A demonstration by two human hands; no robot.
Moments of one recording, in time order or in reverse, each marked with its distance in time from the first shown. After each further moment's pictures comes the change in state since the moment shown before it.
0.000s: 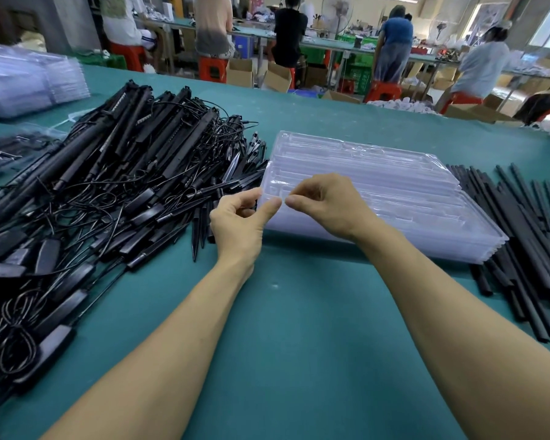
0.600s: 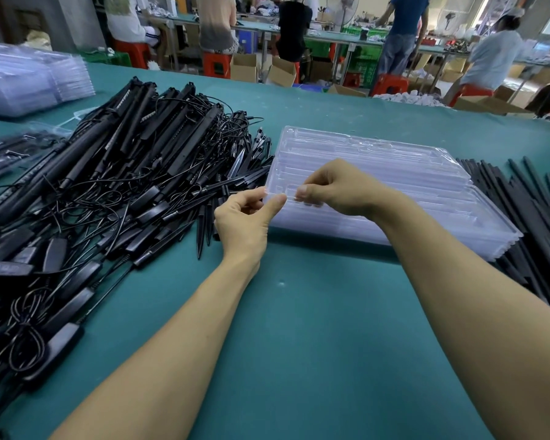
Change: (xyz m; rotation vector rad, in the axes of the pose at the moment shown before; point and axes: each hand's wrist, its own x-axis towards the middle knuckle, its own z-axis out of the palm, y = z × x) left_hand -0.001 0.003 0.001 -0.074 0.009 -0.063; right_hand 0.018 -0.003 -0.020 0.058 -0.257 0.141
